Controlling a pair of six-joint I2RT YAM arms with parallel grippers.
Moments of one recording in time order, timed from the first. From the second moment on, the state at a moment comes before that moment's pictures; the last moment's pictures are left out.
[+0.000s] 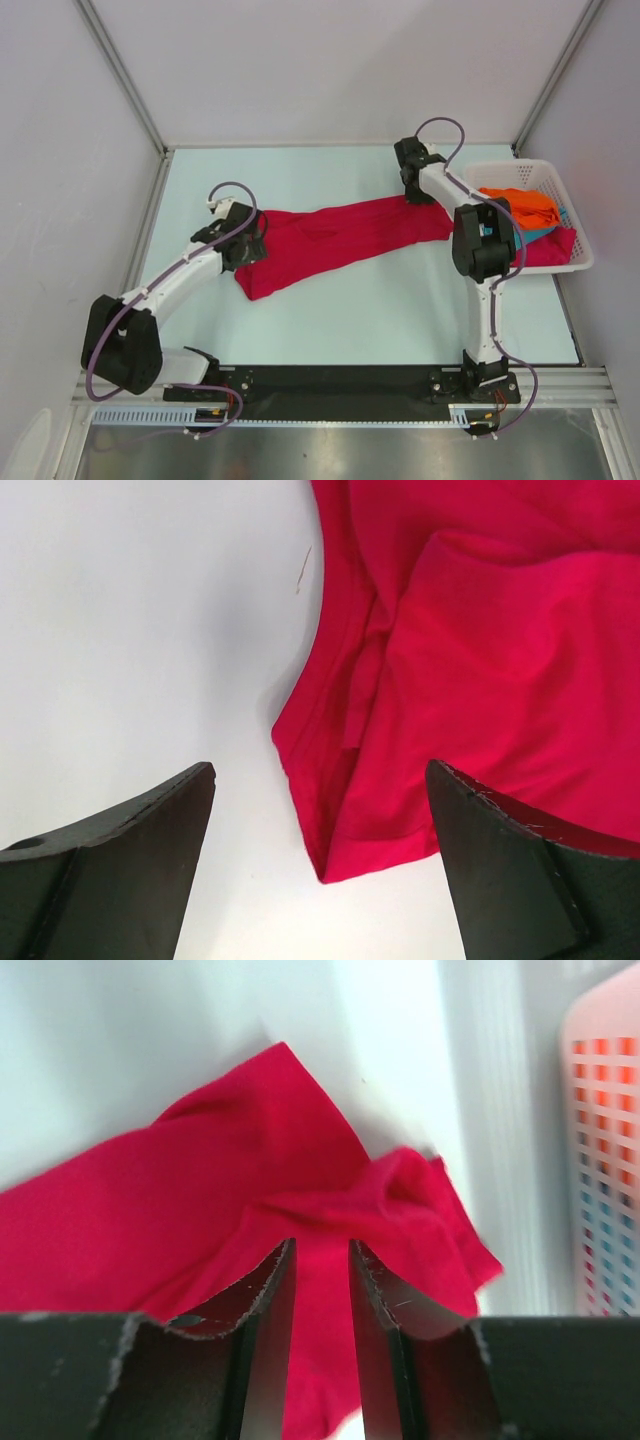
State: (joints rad) left arm -0.39 1.34 0.92 -0.64 -0.46 -0.63; right arm 0.27 2.23 1.83 -0.72 0.48 0.32
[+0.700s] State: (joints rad) left arm -0.69 1.33 0.65 -0.64 -0.42 -0.88; right arm 0.50 1.87 1.47 -0.66 0.32 0.35
